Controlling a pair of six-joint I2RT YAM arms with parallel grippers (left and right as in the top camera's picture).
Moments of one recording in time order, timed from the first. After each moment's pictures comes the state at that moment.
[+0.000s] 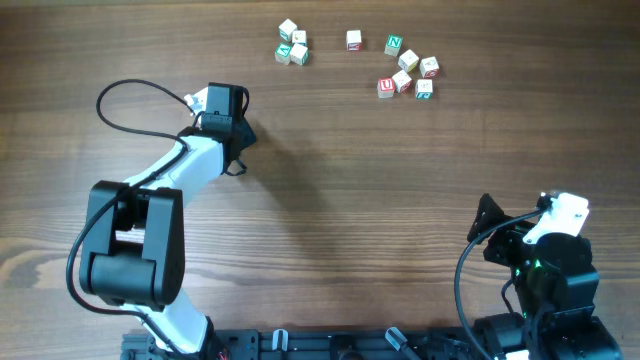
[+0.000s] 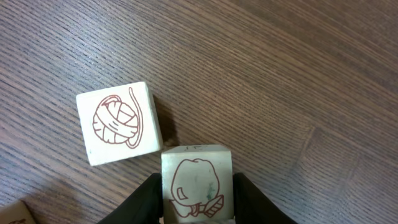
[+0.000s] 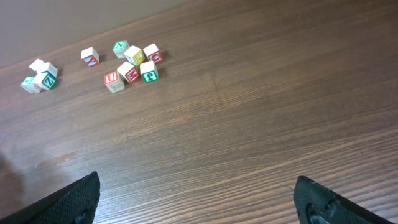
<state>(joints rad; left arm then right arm) -0.16 1.86 1.03 -0.23 -0.22 -0.65 0.17 0.39 0.65 -0.83 0.25 0.38</state>
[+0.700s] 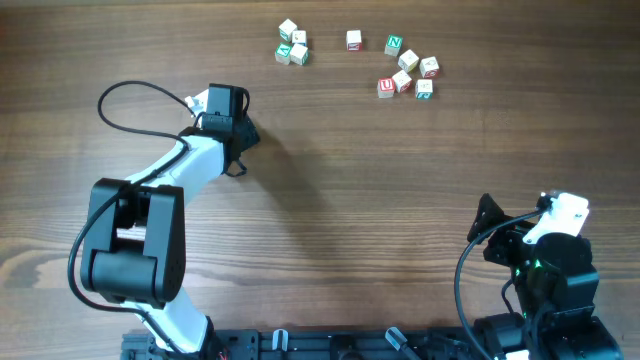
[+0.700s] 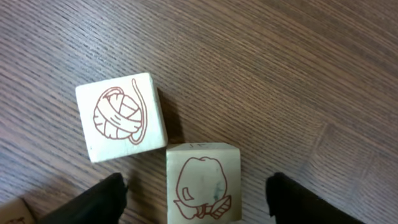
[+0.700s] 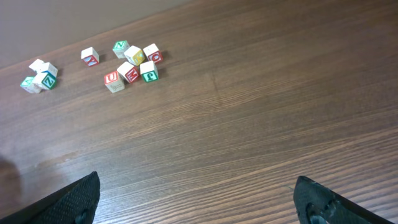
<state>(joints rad) -0.16 1.87 1.03 -0.24 -0.22 -0.65 0.17 0.39 0.65 -0.83 0.25 0.38</state>
